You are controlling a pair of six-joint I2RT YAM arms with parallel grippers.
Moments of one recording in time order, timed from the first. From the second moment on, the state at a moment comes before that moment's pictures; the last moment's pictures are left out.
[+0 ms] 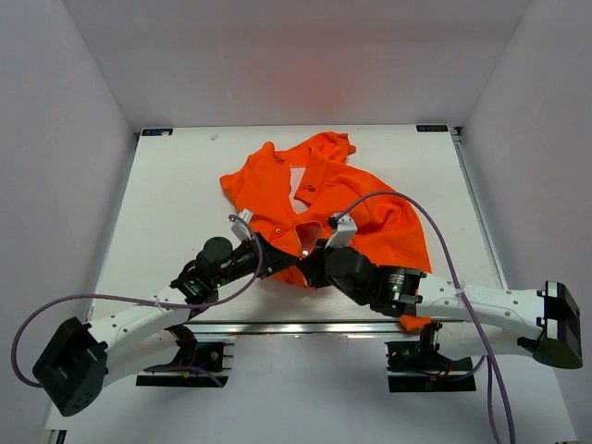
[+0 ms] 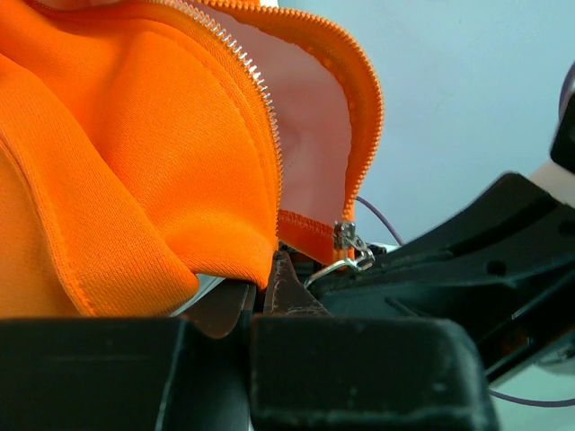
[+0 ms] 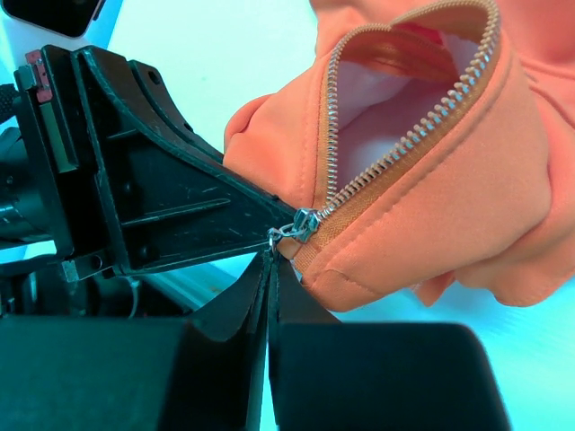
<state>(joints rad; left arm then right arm) -0.74 0.95 0.36 0.41 0.29 -1.12 1.29 1.10 0.81 -0.19 0.50 0.83</state>
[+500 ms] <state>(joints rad) -0.74 0.96 0.36 0.40 0.33 -1.07 1.11 1.08 0.76 -0.15 0.18 0.87</state>
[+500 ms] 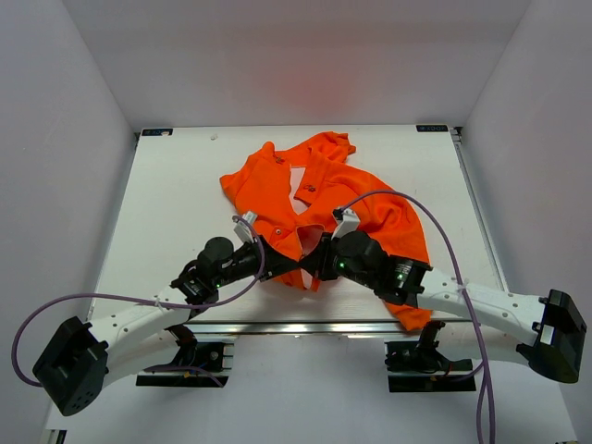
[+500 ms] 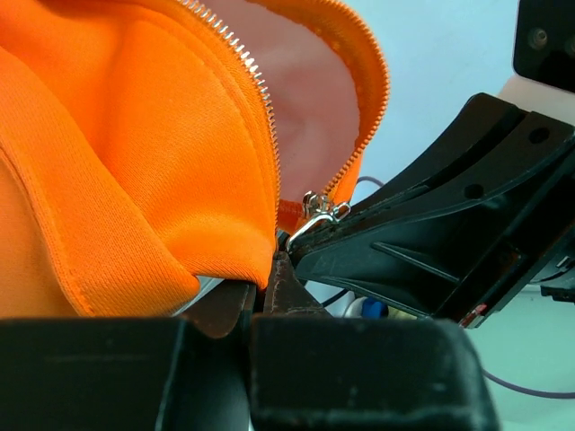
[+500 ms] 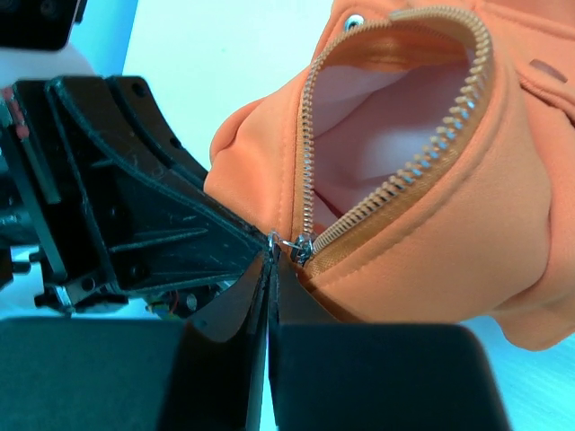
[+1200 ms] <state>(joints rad) -0.74 0.93 0.35 0.22 0.25 -1.02 1.16 1.19 0.58 -0.29 -0.14 0.56</state>
